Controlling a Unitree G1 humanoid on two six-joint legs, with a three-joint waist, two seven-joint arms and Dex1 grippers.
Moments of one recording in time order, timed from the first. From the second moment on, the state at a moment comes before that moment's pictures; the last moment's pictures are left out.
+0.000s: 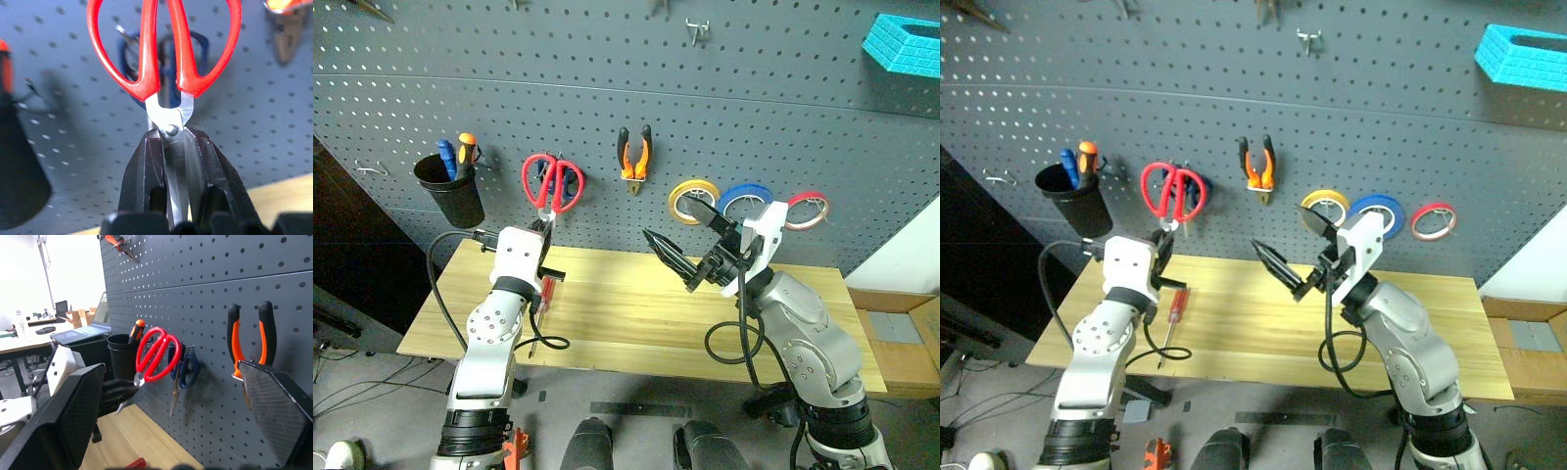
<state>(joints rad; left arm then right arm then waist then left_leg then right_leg) -0.17 0.32 0.10 -0.14 0.04 0.15 -0.20 -0.28 -0.22 0.12 -0.50 0.49 0.40 0.47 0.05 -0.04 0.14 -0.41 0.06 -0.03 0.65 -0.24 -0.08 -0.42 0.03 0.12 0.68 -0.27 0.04</state>
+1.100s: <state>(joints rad) 0.03 0.30 0.21 -0.10 -0.06 0.48 -0.15 -0.28 -0.27 0.41 -0.33 0.18 0.42 0.51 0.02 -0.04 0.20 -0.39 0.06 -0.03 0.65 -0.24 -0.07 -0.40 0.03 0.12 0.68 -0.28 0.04</state>
